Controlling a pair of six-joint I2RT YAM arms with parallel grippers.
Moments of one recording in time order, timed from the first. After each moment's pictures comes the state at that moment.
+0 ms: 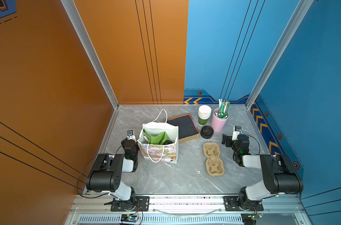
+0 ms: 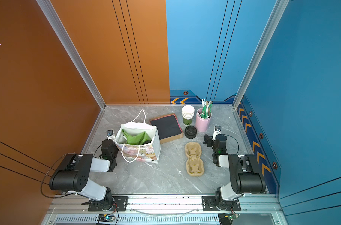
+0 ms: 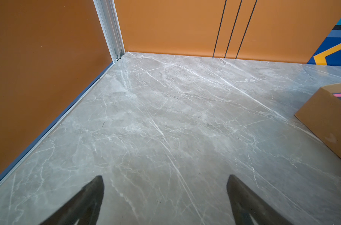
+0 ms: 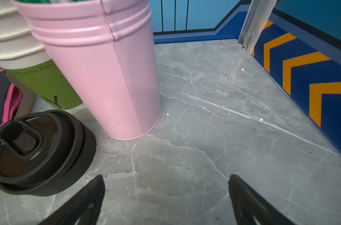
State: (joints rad) left arm 0.00 1.55 0.29 0.94 -0.20 -0.06; right arm -0.01 1.53 0.38 0.75 0.05 0.05
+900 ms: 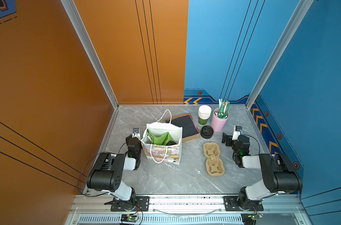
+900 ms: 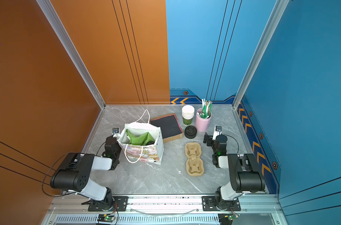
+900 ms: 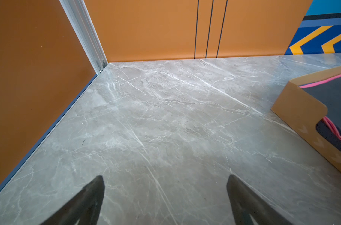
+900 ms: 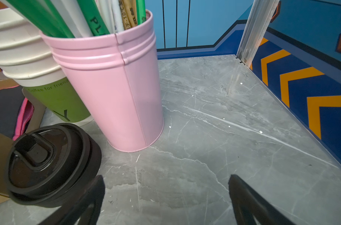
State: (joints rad) left arm -0.07 1.56 0.34 0.91 -0.20 0.02; right arm -0.01 1.54 0.38 0.82 0.04 0.06
